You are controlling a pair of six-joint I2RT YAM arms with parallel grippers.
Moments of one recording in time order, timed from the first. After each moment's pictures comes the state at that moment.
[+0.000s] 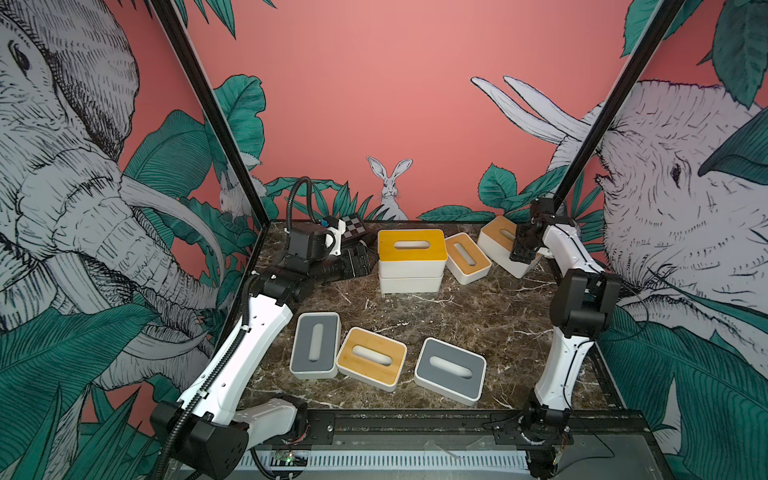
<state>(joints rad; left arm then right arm) -0.39 1.19 1.28 -0.67 0.35 -0.52 -0.12 2.09 1.87 -0.86 -0.03 1.76</state>
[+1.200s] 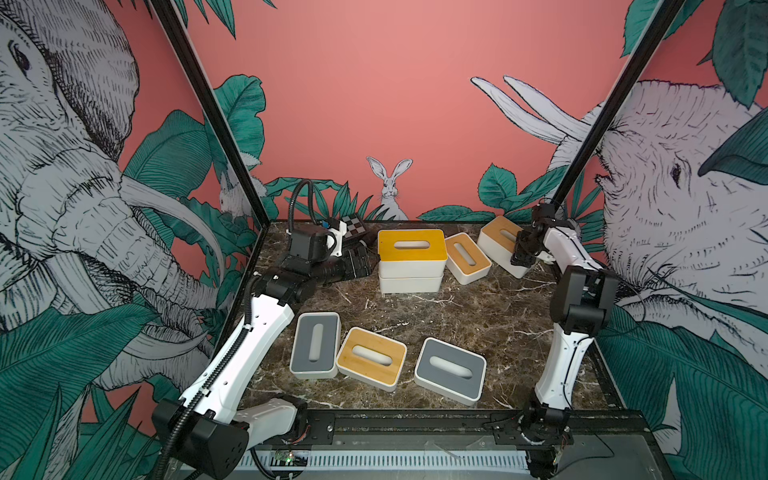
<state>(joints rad) -0.39 1.19 1.25 -0.63 0.37 -0.54 -0.15 2.15 1.88 -0.85 -0.09 1.76</state>
